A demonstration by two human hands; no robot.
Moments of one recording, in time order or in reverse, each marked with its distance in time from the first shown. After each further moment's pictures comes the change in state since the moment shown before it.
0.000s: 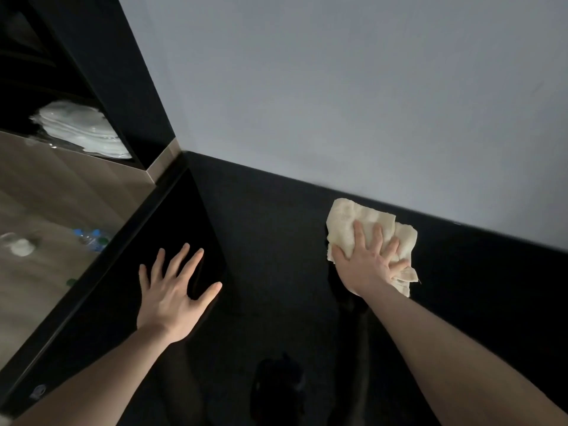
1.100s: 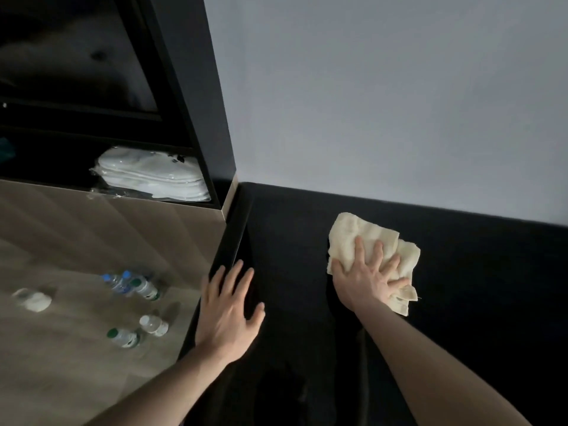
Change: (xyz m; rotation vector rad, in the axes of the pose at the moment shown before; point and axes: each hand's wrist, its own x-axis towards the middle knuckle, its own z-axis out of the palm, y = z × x) left_hand 0.067 -0.128 -0.044 -0.032 0.012 0.264; right_hand -0.061 -0.223 0.055 0.089 0.061 0.200
